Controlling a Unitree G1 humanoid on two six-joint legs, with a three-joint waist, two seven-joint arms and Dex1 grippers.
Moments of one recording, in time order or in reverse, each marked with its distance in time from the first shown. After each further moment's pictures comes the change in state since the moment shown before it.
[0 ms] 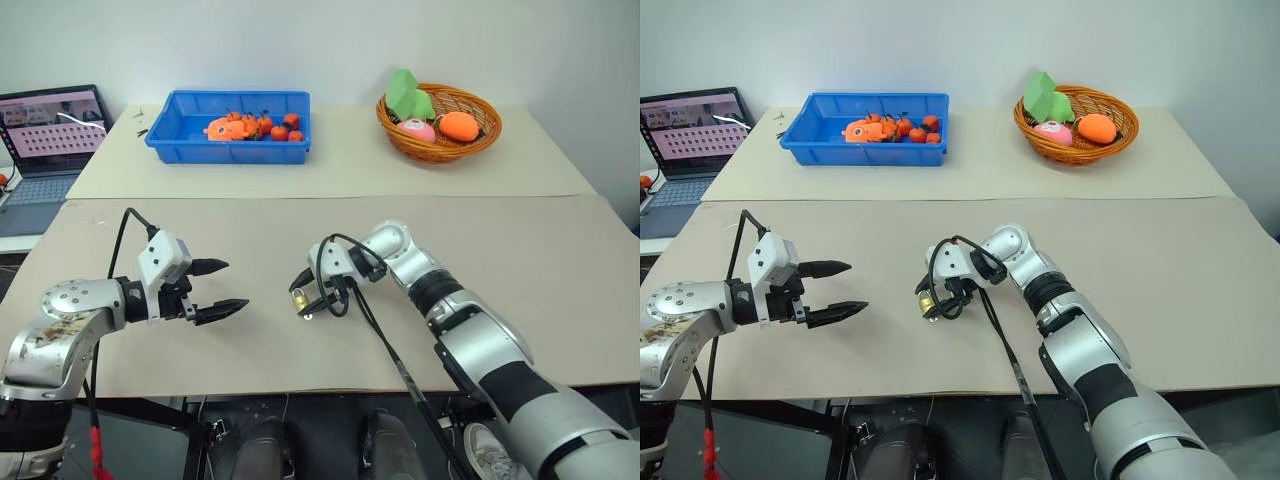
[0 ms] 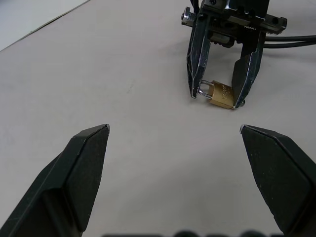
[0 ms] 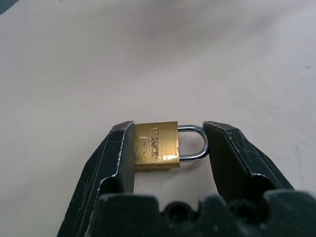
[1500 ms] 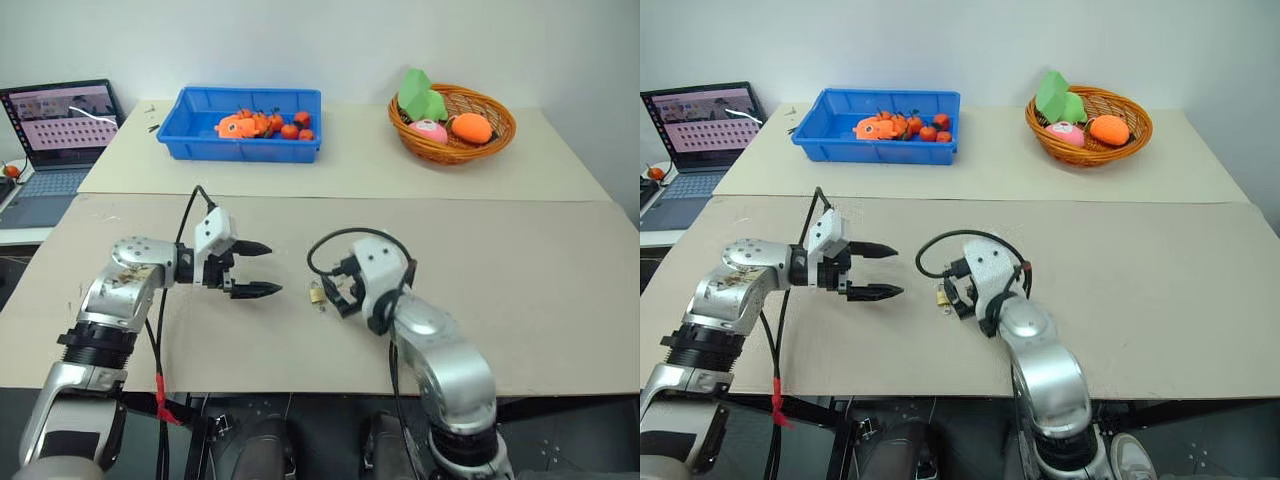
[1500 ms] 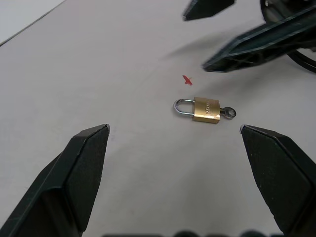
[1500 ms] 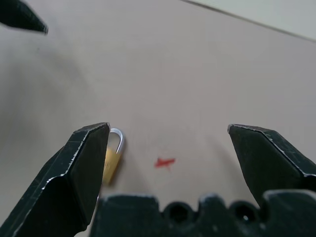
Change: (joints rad) left arm -0.415 -0.141 -0.268 0.444 0.144 -0.184 -0.249; right arm 0.765 0.160 -0.134 -1.878 -0.118 1.879 -1.168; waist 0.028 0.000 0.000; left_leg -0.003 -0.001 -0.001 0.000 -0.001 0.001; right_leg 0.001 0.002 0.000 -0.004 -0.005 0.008
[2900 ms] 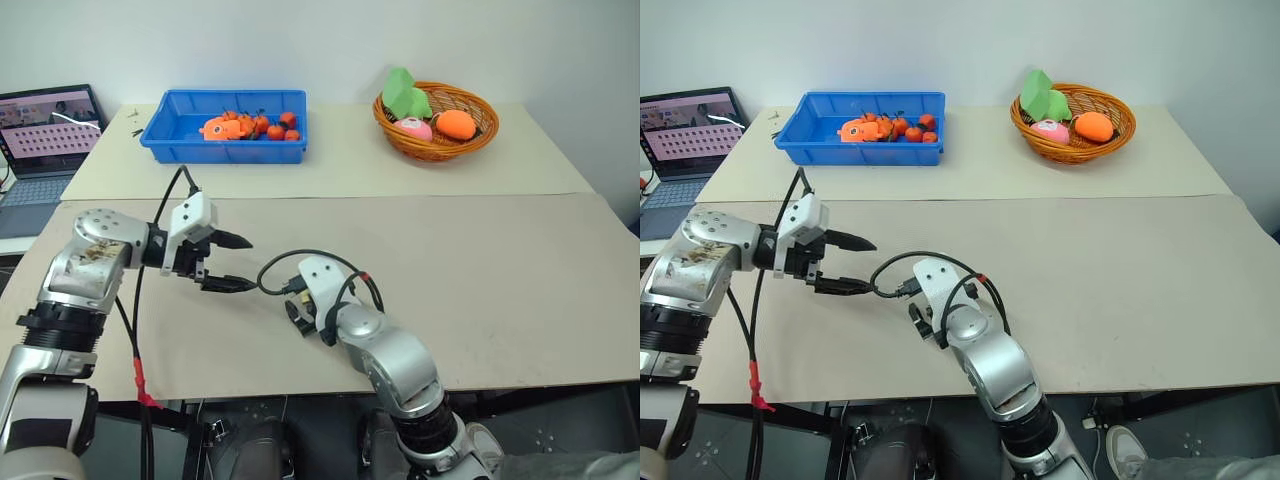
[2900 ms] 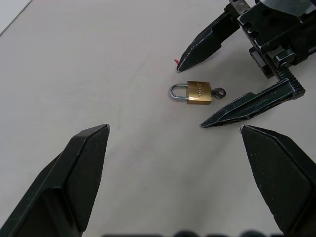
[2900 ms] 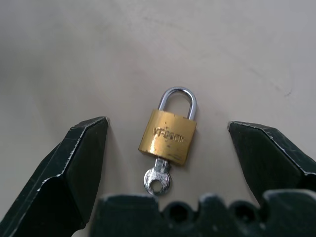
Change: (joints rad) left arm -0.075 0.142 -0.013 -0.002 0.035 0.052 -0.133; right arm -0.104 0.138 0.141 0.361 0.131 -0.087 -0.236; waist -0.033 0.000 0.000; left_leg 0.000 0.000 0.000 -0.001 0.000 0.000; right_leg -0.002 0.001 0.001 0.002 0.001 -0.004
